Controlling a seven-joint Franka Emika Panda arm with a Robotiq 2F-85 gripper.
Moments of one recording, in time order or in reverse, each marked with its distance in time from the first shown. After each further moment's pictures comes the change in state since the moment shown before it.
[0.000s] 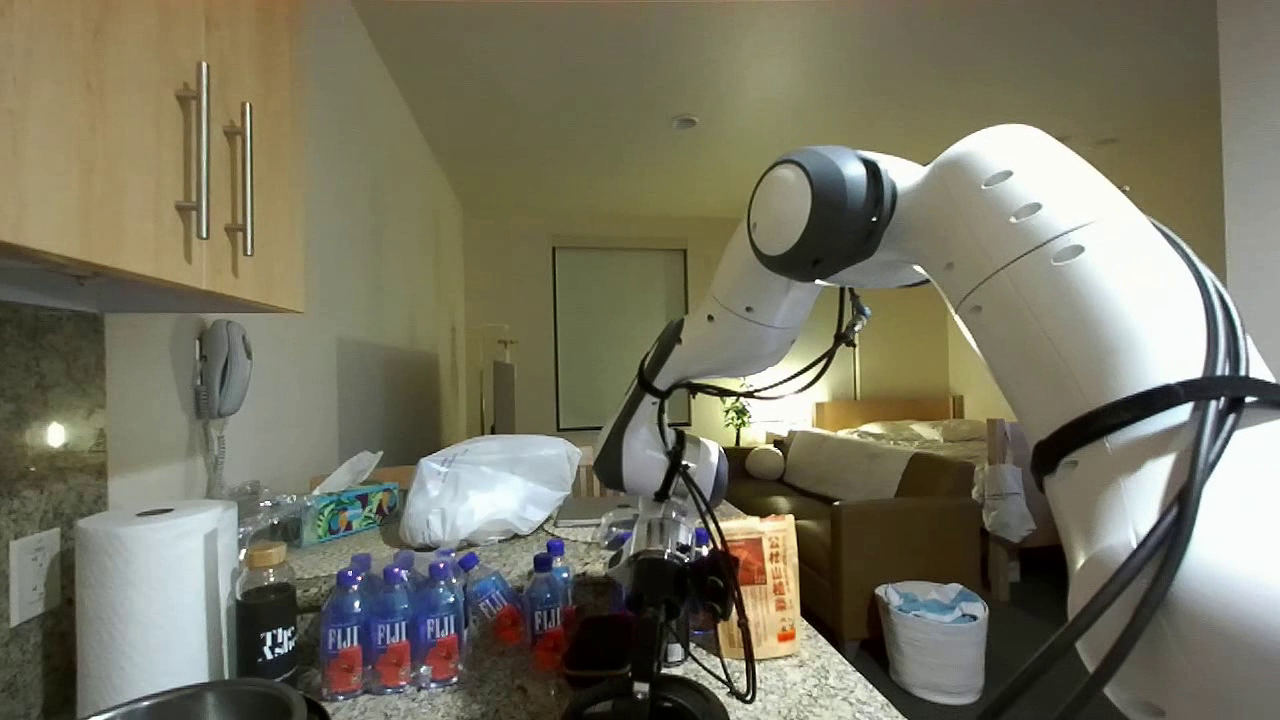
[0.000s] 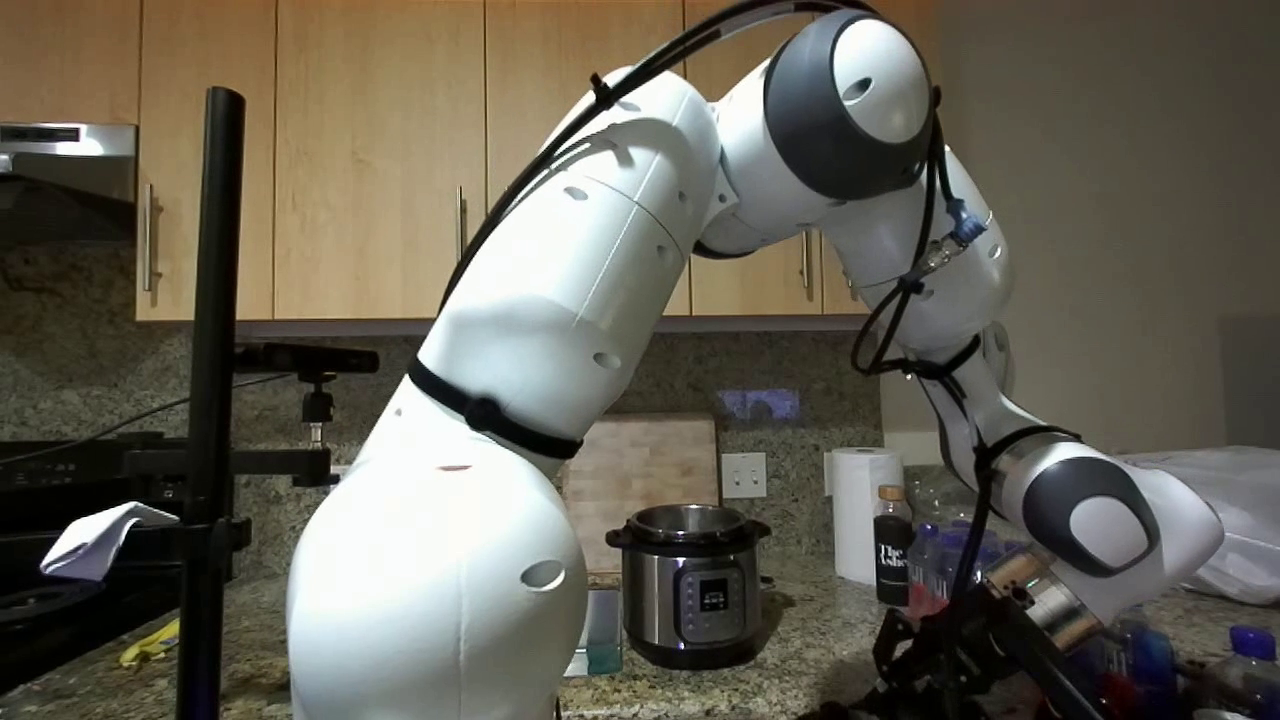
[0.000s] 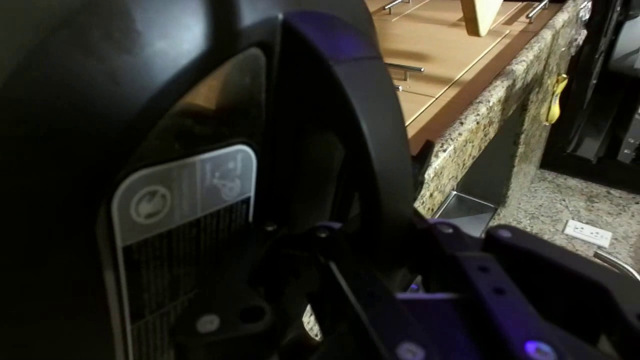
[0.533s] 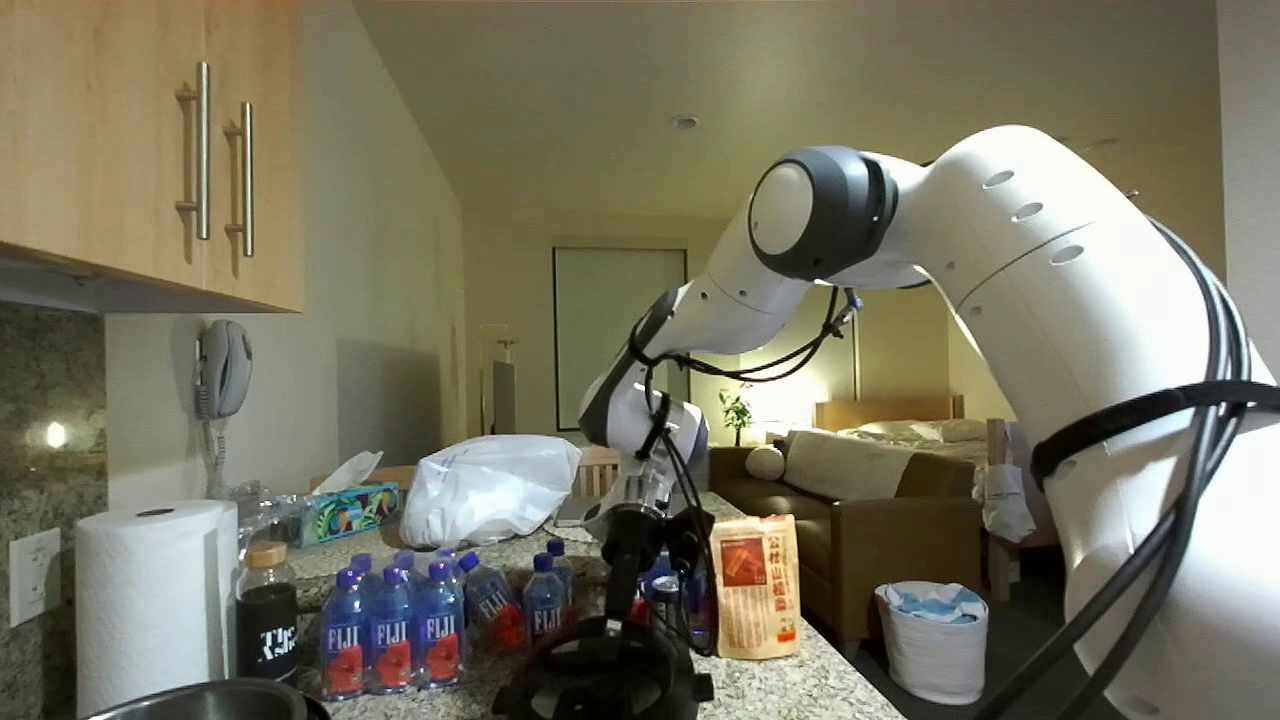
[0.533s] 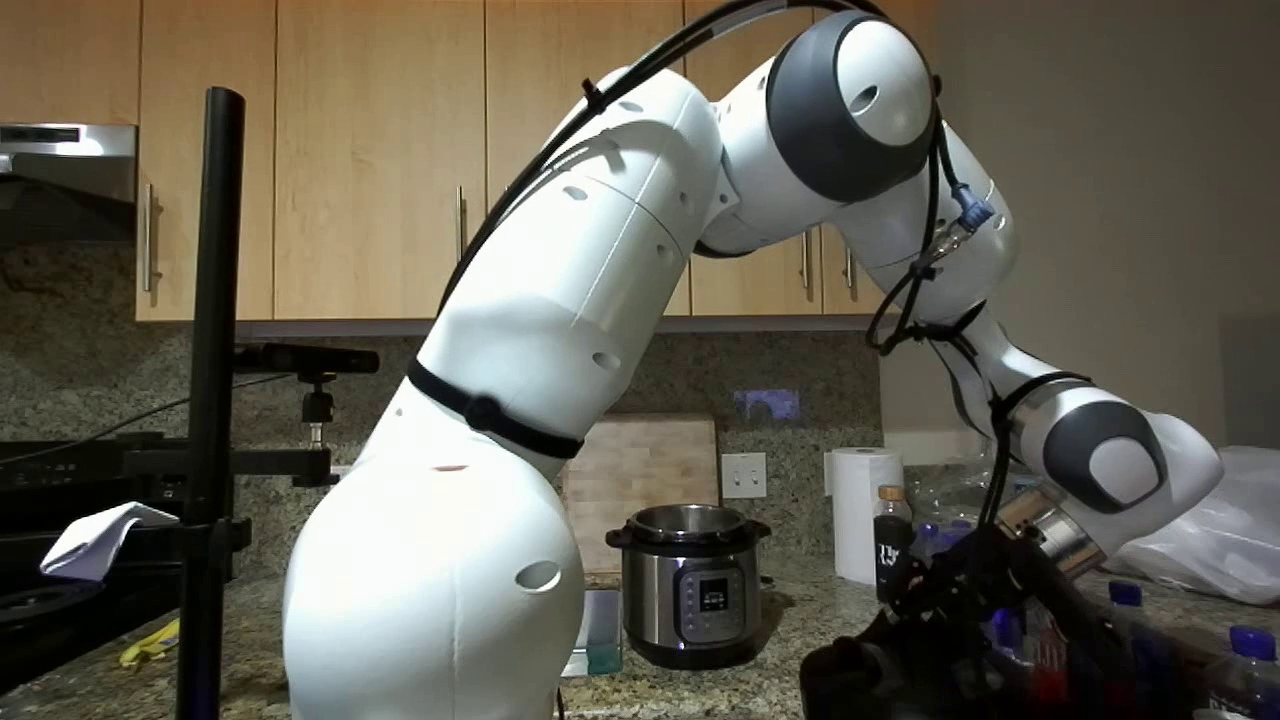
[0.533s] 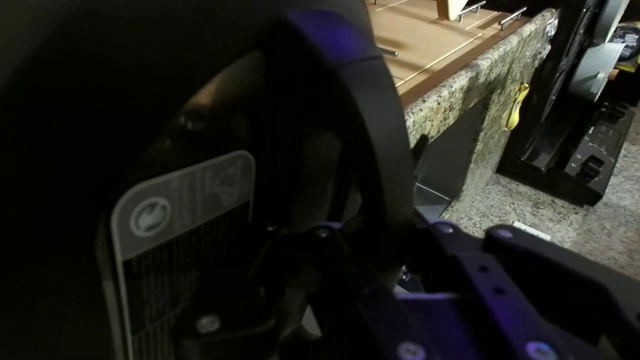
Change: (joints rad) arm -0.013 -0.004 0.021 0.155 0.008 -0.150 -0.043
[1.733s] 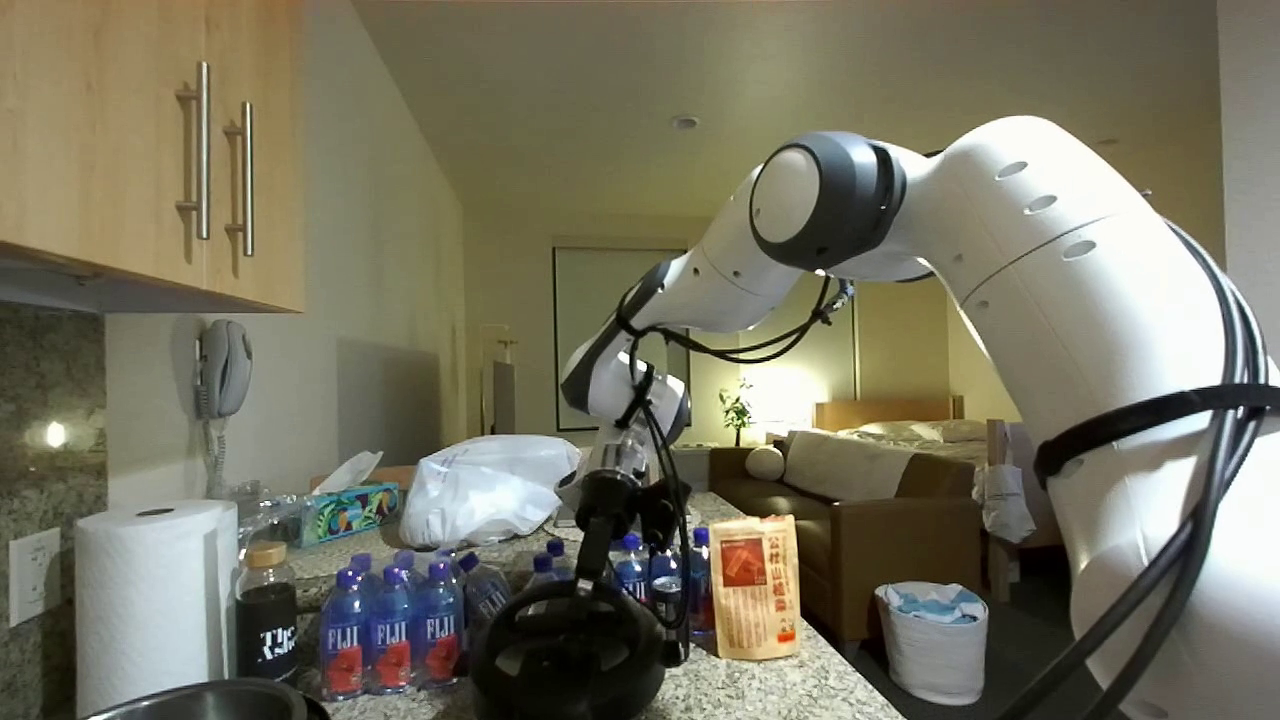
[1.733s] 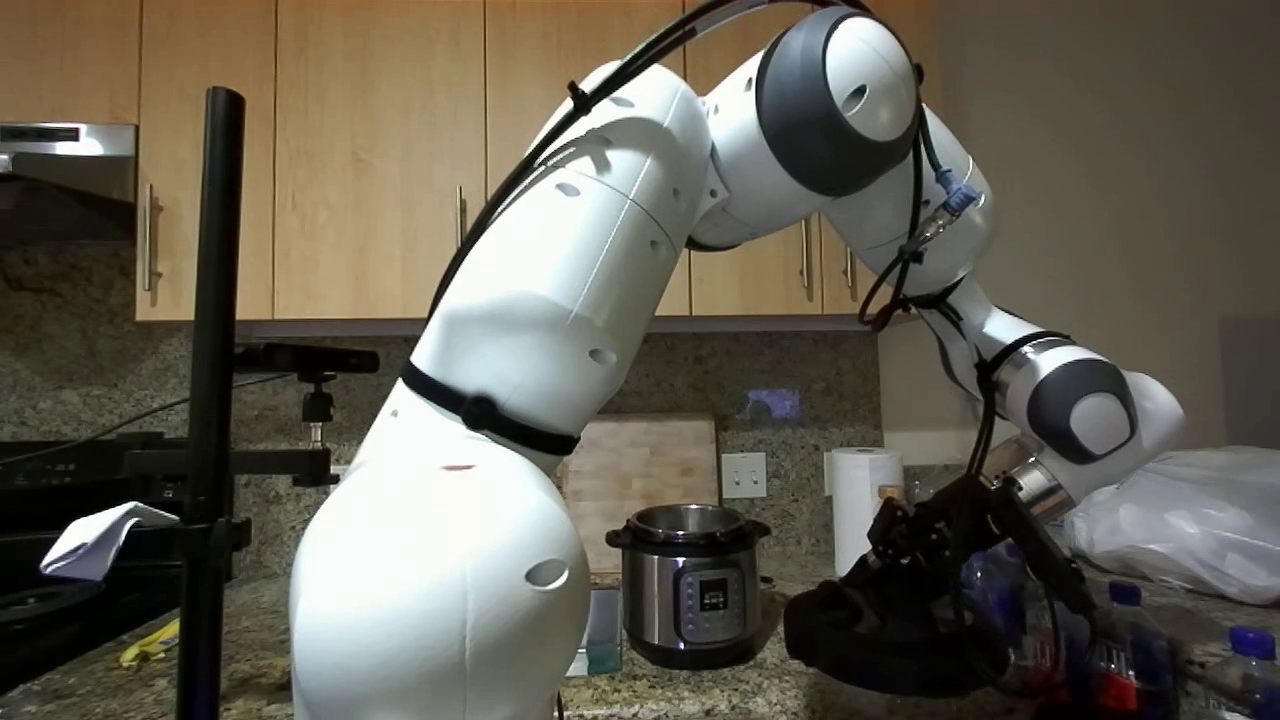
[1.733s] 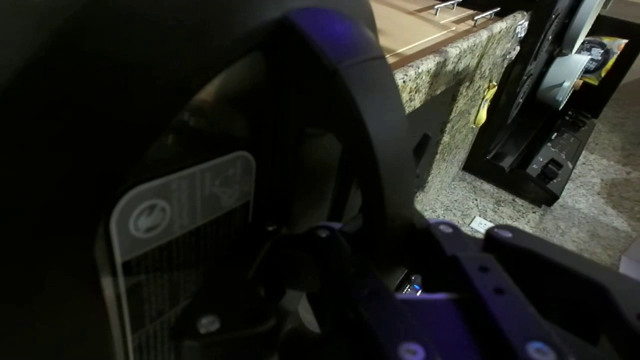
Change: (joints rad) arm 0.026 -0.024 0.015 0.078 0.036 -0.098 0.000
